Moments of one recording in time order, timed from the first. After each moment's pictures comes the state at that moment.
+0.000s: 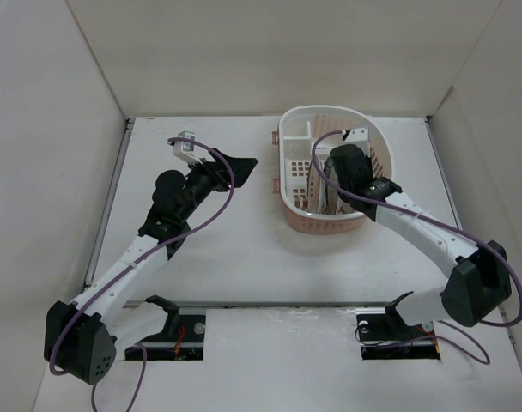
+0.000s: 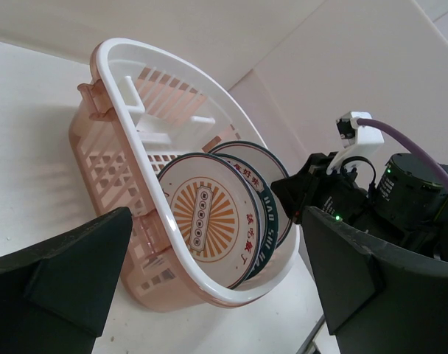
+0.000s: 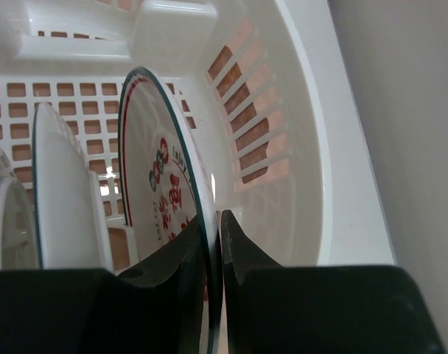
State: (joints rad) left arm -0.44 1.02 0.73 0.37 0.19 -0.78; right arm 0.54 1.38 1.11 -0.36 0.83 0.10
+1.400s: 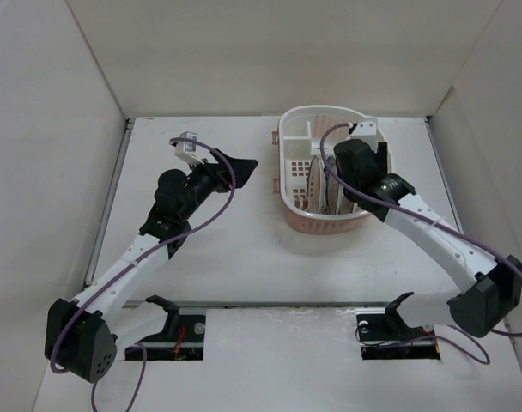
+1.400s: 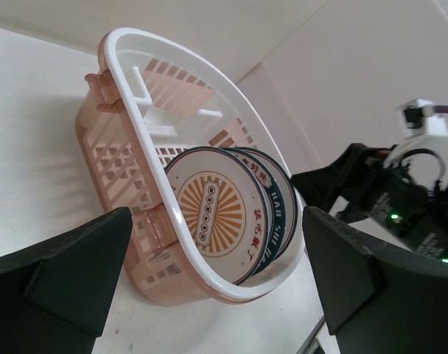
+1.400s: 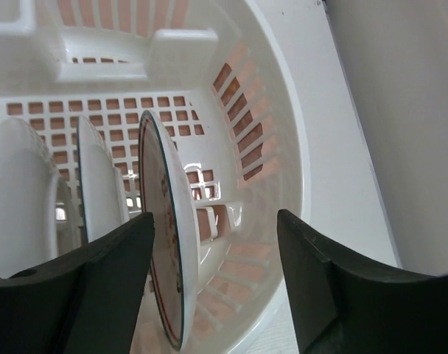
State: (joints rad) left arm -0.44 1.03 0.73 0.35 0.19 -0.78; right arm 0.58 1.33 1.20 -0.51 0.84 0.18
